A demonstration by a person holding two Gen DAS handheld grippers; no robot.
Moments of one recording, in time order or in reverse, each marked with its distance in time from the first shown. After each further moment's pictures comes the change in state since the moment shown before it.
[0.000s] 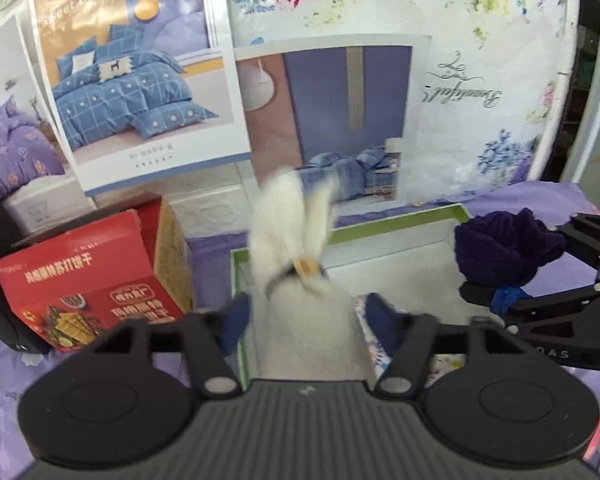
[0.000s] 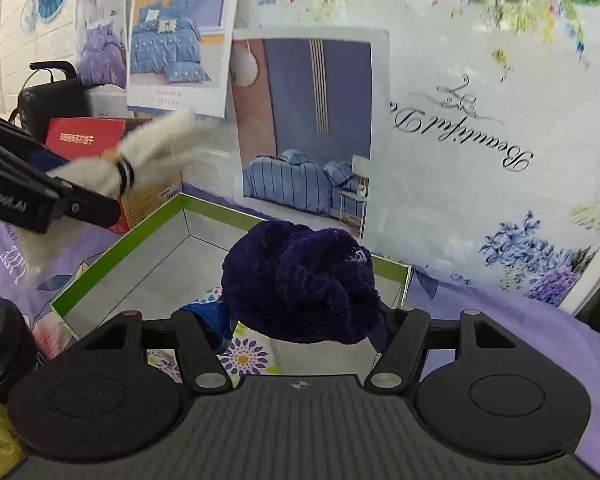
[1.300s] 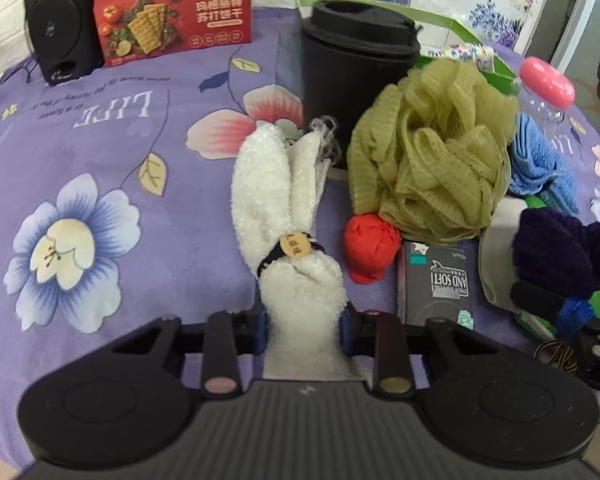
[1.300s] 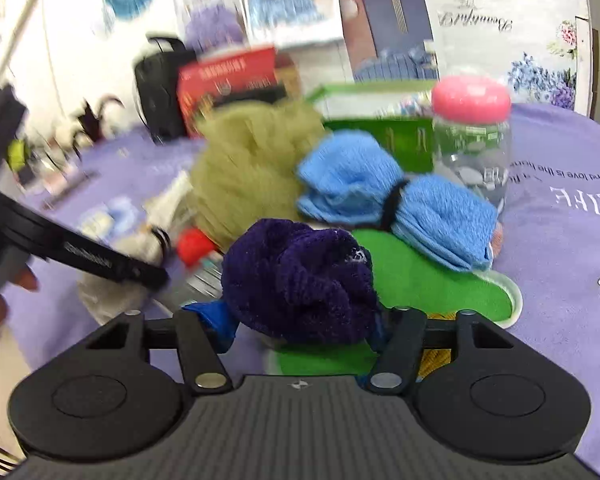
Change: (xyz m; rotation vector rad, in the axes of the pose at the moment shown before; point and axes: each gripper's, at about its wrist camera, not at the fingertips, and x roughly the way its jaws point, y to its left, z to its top) left arm -0.105 0.038 -0.296 -0.196 0.202 -0.093; right arm -0.154 0.182 -0.205 0.207 -0.066 0.119
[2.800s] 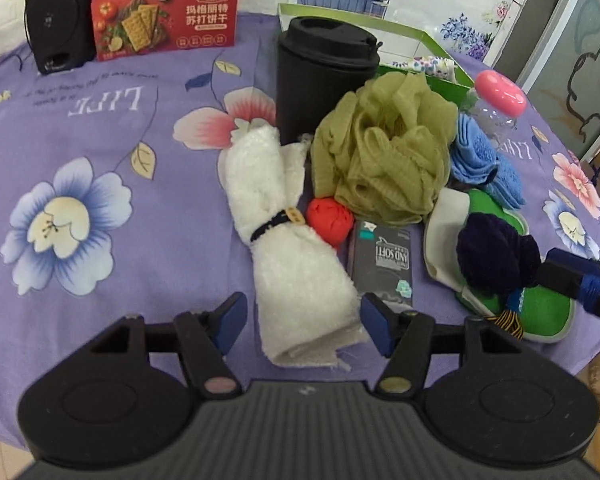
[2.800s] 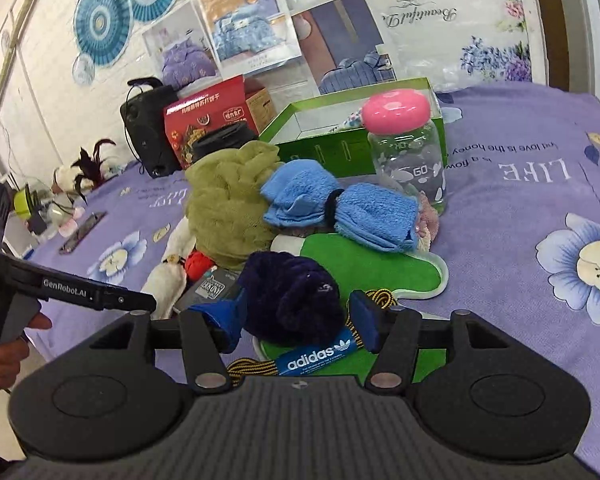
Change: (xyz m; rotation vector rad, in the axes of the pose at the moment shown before) left arm -0.027 -0.005 -0.014 -0.023 -0.004 -0.103; right arm -0.050 -0.030 0.003 0.144 0.017 0.016
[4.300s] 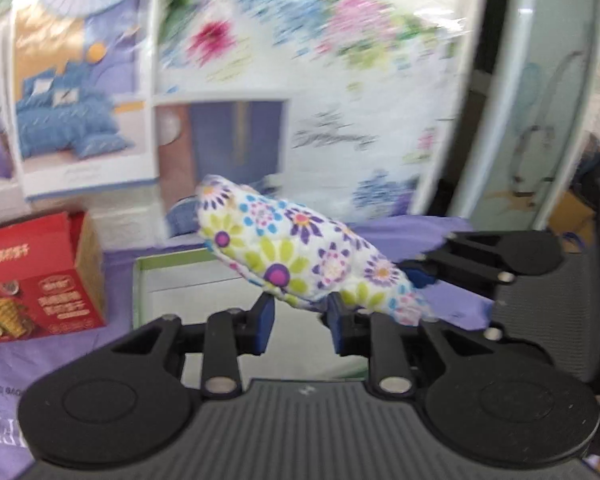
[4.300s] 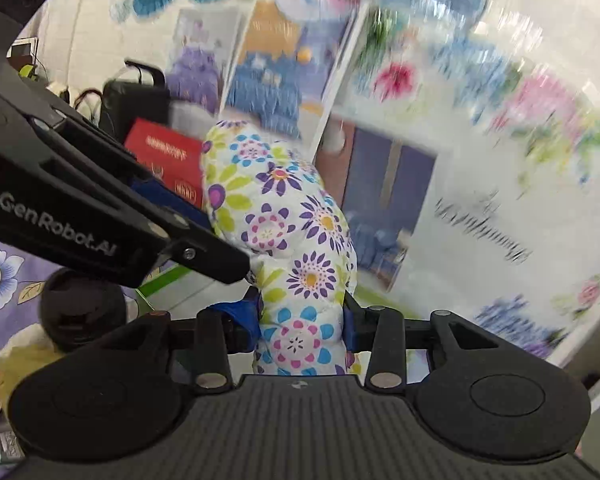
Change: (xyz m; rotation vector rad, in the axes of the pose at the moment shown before) left arm 0.042 -0.115 0.265 0.203 -0.279 -0.095; right arm 0.137 -0.035 0.237 -0.564 -0.040 -0.053
